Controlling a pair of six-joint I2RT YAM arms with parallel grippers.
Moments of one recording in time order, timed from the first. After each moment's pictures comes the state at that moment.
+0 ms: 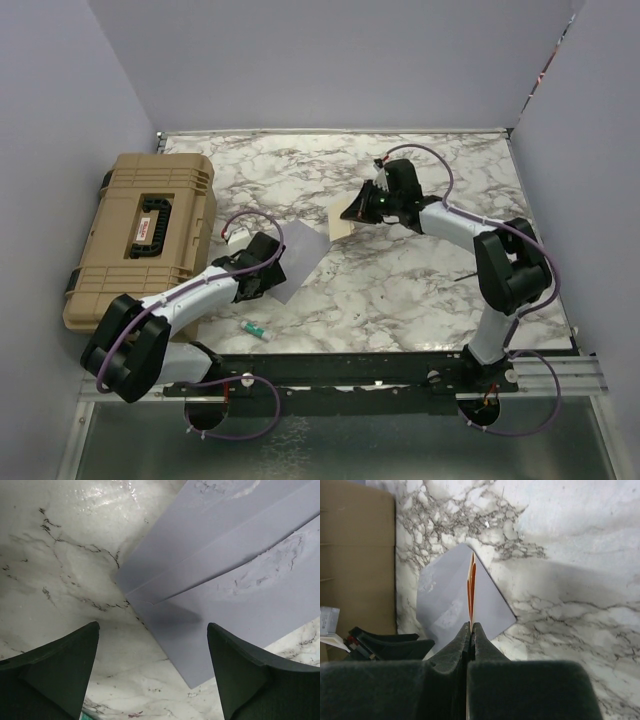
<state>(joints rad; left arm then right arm) -0.58 1.28 0.62 -0.48 -0.37 -0.93 0.43 1.80 1.15 0.01 -0.43 0.68</state>
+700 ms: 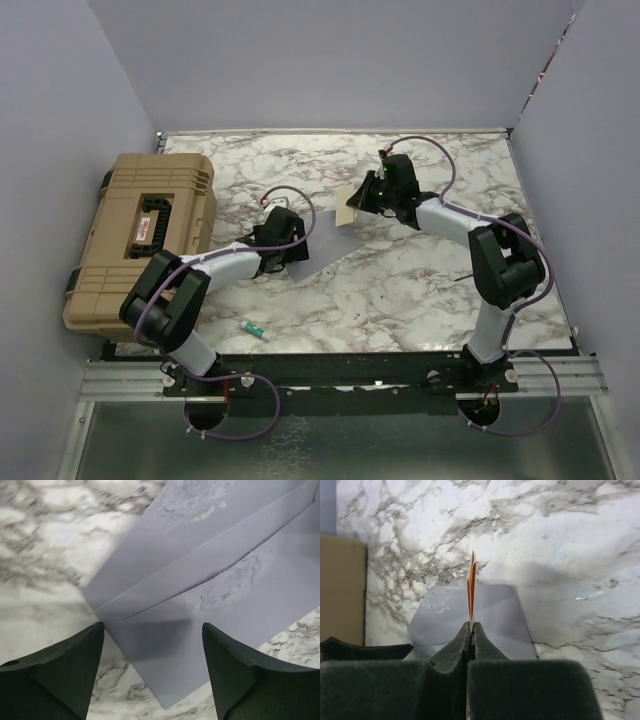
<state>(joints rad) -0.56 1.53 0.73 -0.06 -0.24 -0.62 0.43 1.86 1.21 0.08 -0.27 0.63</state>
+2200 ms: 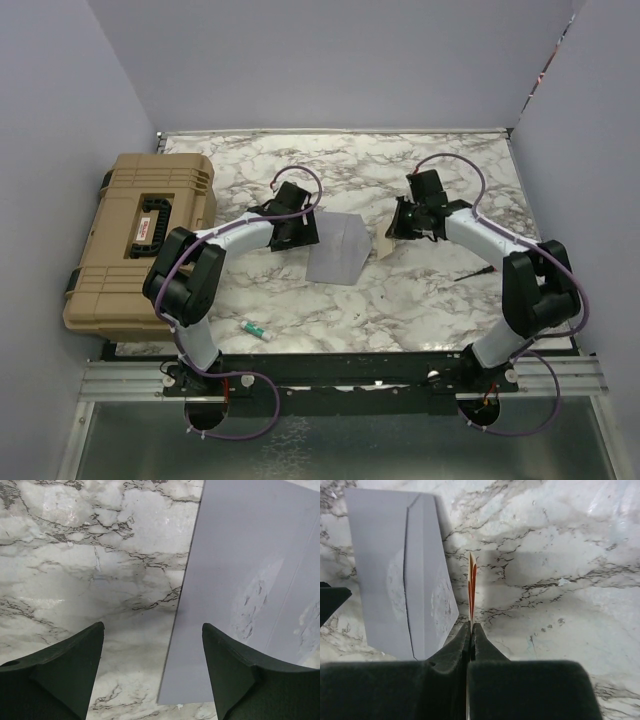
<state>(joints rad) -0.52 1.77 1.09 -0.32 -0.07 -0.62 0.34 1.65 1.05 -0.34 -0.16 0.48</state>
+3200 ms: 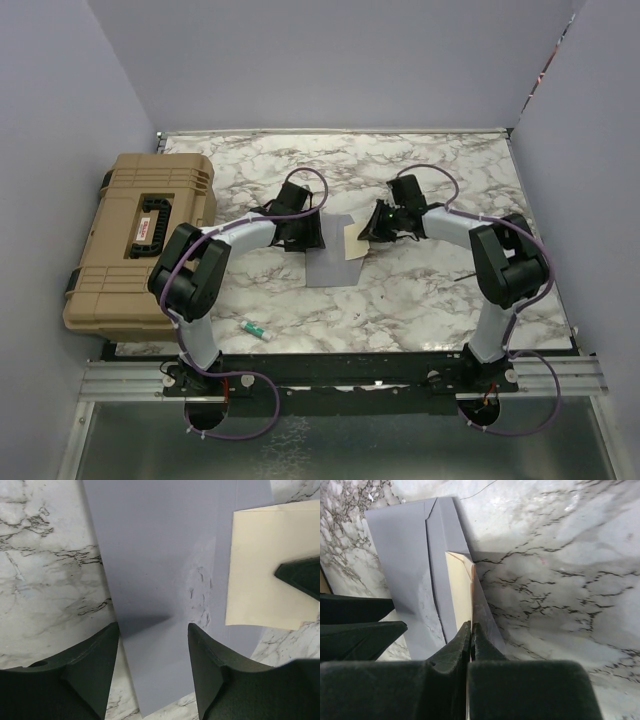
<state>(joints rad) -0.52 1.81 1.09 -0.25 0.15 -0.58 0.38 1.85 1.08 -0.13 -0.35 0.68</state>
